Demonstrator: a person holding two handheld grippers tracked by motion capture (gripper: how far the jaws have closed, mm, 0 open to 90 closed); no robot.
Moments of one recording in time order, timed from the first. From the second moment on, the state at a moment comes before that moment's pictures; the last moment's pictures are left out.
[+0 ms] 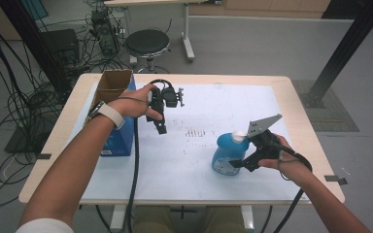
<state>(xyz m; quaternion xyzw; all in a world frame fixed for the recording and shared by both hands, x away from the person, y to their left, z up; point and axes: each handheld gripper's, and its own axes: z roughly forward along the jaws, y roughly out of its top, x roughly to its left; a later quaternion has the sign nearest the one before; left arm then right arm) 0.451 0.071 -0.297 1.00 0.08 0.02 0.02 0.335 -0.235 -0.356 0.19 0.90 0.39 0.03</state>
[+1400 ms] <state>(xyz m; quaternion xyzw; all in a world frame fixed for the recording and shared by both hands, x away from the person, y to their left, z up) 0.451 0.070 -0.298 1.00 0.08 0.02 0.02 0.332 -0.235 -0.371 0.19 0.88 0.42 0.04</state>
